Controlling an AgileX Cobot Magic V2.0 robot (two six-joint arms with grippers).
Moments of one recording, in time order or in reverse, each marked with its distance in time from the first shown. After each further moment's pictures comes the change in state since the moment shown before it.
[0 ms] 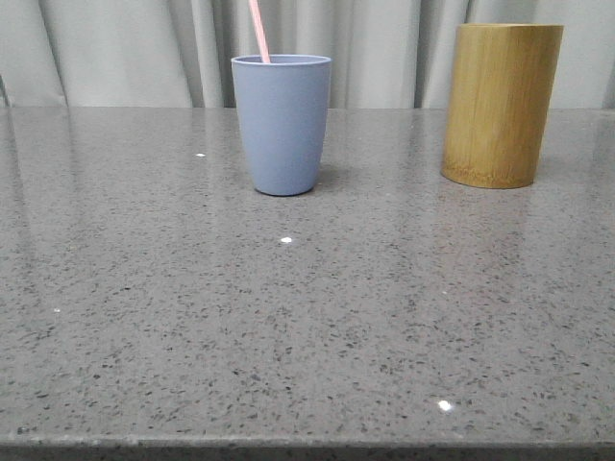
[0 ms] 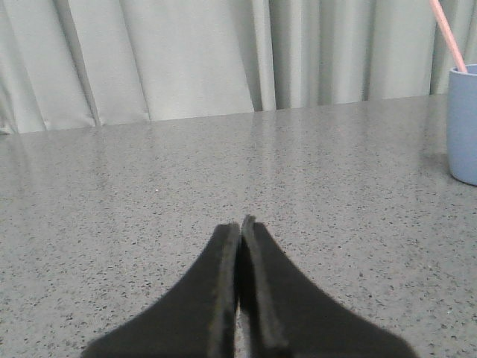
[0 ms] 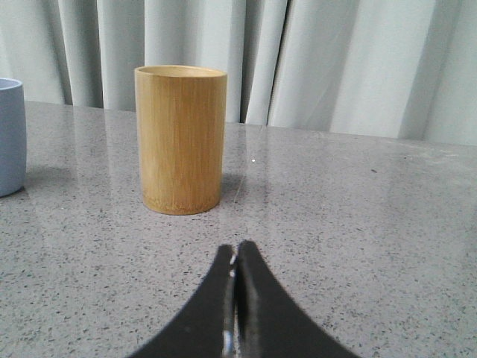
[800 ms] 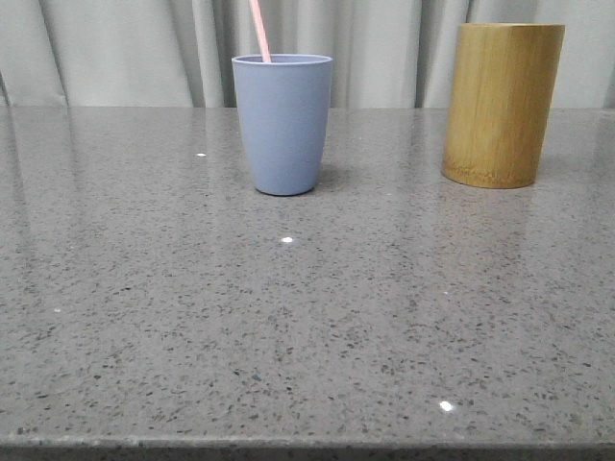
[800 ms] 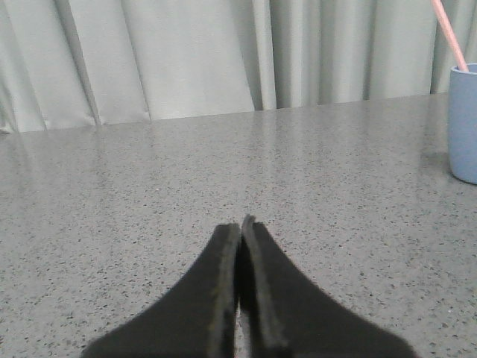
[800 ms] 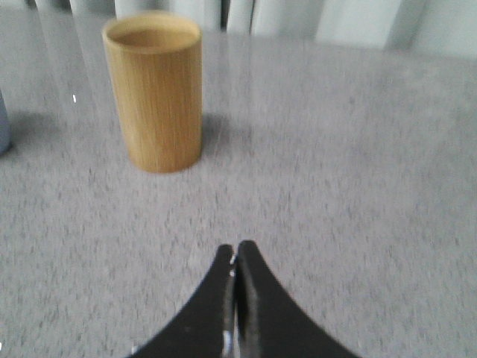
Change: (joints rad) left arm 0.000 0.000 0.000 0.000 0.002 0.000; right arm 0.006 0.285 -0.513 0.002 0.561 0.000
